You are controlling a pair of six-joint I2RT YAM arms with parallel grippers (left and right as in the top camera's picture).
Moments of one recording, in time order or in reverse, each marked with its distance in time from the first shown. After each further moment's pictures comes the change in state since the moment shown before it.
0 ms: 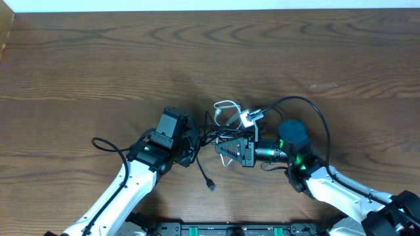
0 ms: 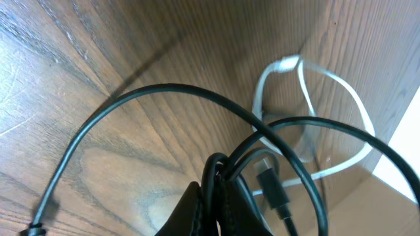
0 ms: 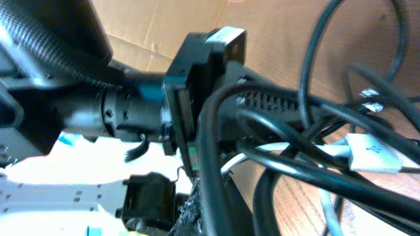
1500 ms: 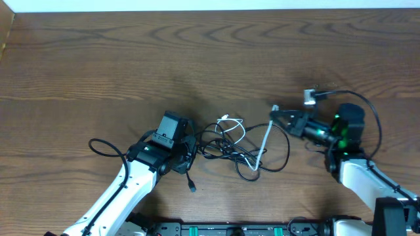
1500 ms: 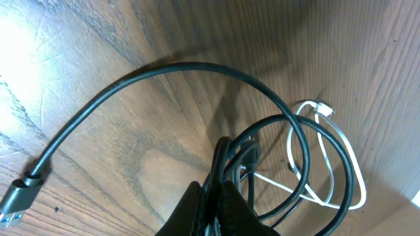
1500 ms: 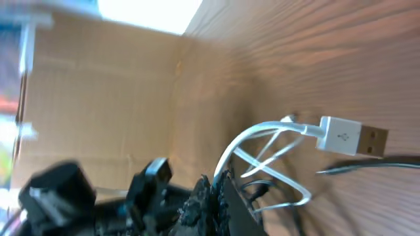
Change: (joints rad) left arm 0.000 -0.002 0.000 -0.130 -0.038 0.000; right arm -0.583 0.001 -0.002 -0.162 -0.131 0.032
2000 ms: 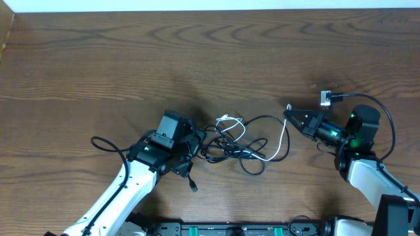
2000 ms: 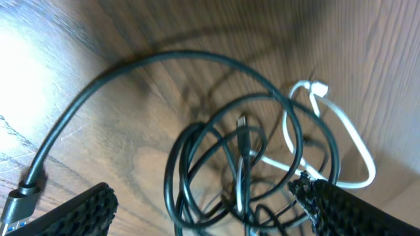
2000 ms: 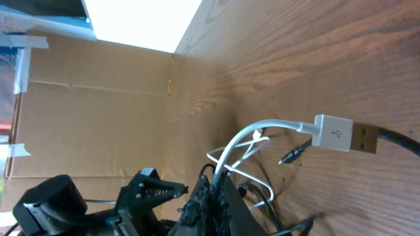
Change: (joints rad) left arm 0.000 0.000 0.000 0.022 0.048 0.113; right arm -0.125 0.000 0.000 -0.076 -0.045 -0.090
